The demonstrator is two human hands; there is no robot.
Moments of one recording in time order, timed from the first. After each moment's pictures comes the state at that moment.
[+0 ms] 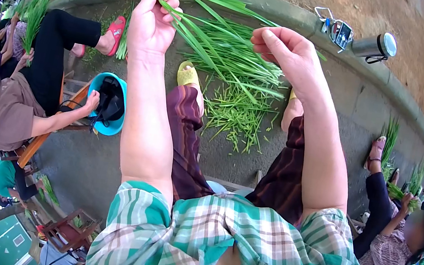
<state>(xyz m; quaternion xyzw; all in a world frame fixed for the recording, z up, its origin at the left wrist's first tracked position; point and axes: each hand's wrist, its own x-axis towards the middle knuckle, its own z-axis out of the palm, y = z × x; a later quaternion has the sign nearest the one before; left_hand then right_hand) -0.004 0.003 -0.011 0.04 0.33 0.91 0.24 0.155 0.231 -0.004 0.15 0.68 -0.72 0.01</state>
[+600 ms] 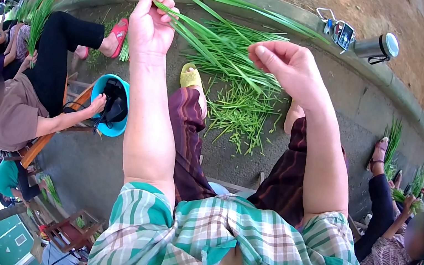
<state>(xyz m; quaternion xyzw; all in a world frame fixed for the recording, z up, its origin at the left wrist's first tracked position) -0.005 0.002 -0.010 0.05 0.32 0.93 0.19 0.165 0.228 -0.005 0.11 0.70 -0.70 0.02</state>
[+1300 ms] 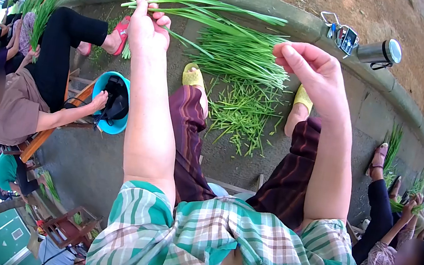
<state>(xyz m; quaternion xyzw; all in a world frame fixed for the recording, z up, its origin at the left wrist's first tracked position) -0.014 -0.010 -0.023 -0.17 0.44 0.88 0.05 0.181 0.248 0.008 0.10 0.67 -0.74 -0.02</state>
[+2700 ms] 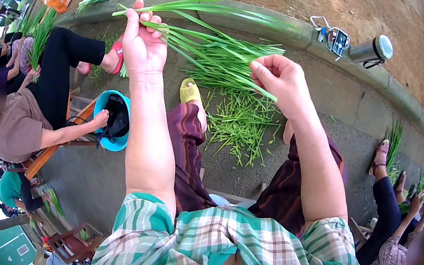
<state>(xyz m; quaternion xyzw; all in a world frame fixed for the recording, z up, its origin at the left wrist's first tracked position) -0.007 -0.001 -0.012 0.08 0.30 0.94 0.13 0.167 0.226 -0.023 0.19 0.71 -0.67 0.02</state>
